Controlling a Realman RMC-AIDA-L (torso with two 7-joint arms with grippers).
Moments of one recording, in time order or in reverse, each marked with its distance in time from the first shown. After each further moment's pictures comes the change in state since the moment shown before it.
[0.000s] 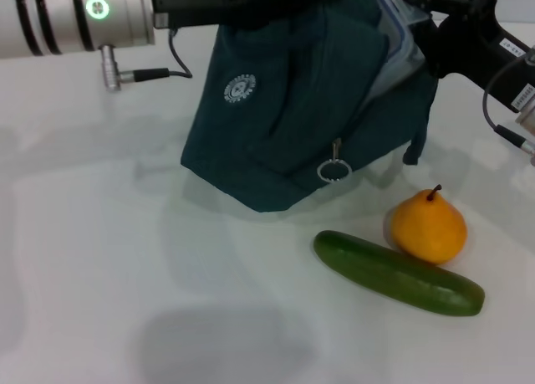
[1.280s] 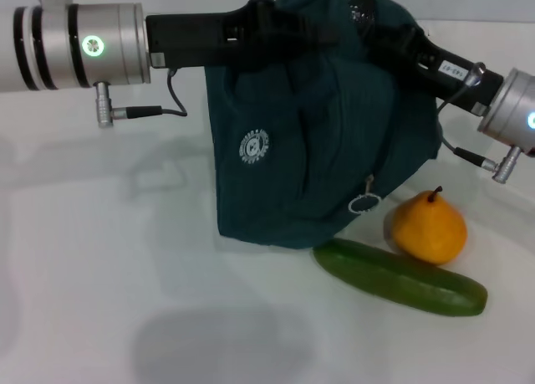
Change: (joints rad) left arm 0.025 0.014 0.018 -0.075 -0.001 0.058 0.010; right arm 0.072 -0.009 -0.041 -0.007 -0.156 0.013 -0.339
